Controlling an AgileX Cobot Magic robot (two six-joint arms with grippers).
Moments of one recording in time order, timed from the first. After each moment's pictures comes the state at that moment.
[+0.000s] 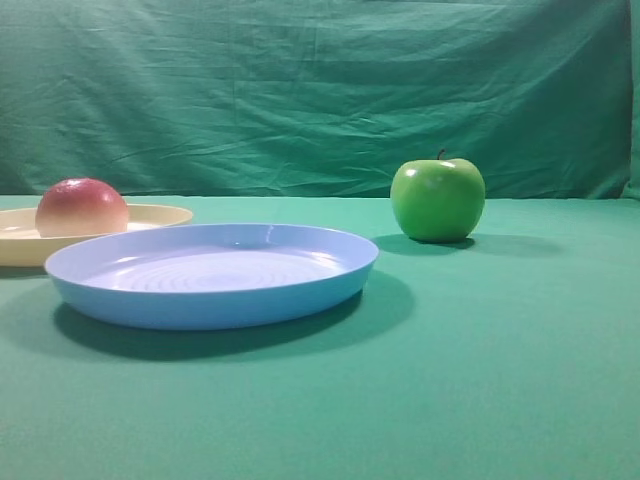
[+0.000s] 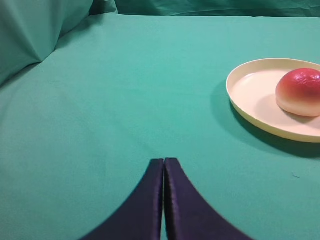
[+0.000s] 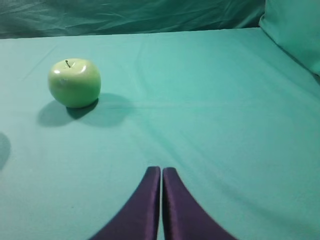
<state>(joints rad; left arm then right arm) 0.05 -0.02 0.01 0.33 0.38 -0.33 0.09 -0.01 0.02 0.12 0.38 -0.11</state>
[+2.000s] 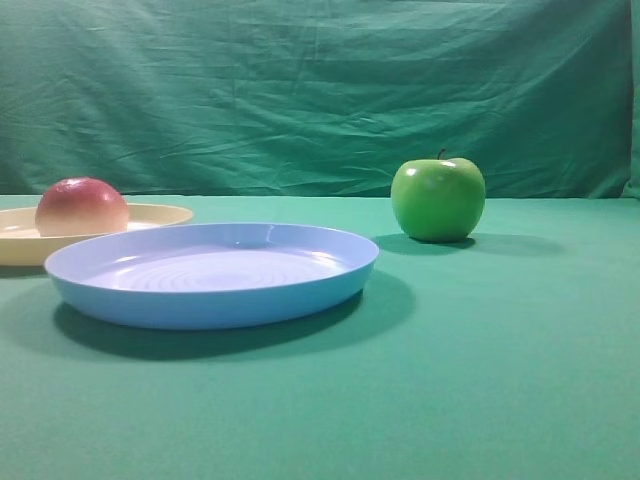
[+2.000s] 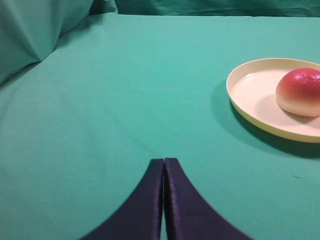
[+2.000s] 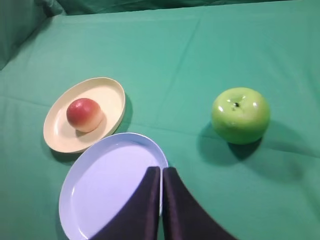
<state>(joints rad) 0.05 -0.02 0.01 0.33 0.38 -0.33 0.53 1.04 -0.75 0.48 0.37 -0.21</state>
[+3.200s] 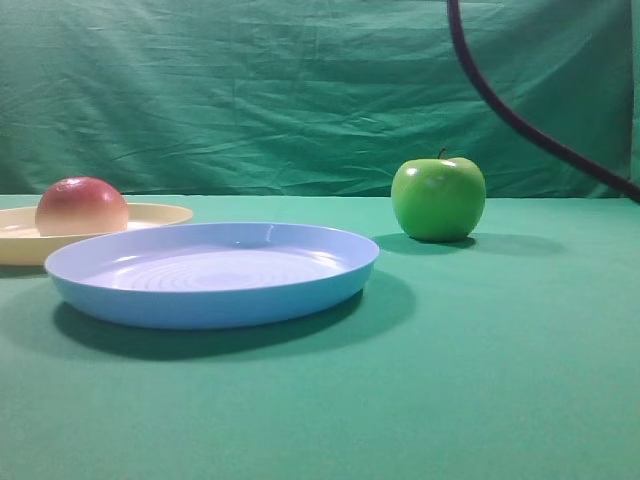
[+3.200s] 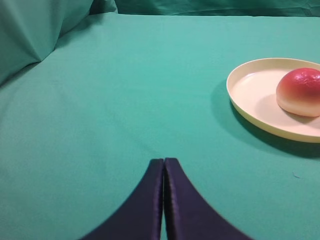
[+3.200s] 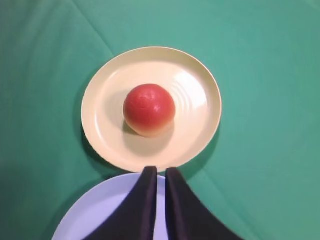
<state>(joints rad) 0.05 -0.02 0.01 0.33 0.38 -0.33 0.71 1.89 -1.61 0.50 0.66 -0.65</state>
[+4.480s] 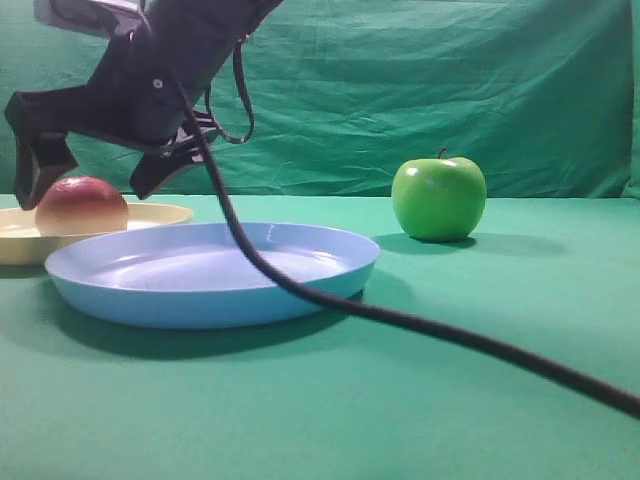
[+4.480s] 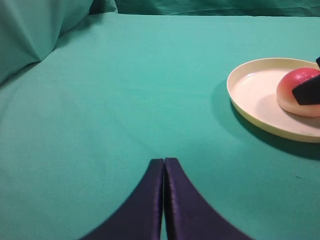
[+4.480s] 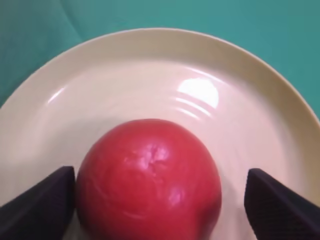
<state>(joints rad) 0.05 -0.02 0.01 0.33 0.38 -0.33 0.81 2.40 -1.90 0.52 0.39 -0.70</state>
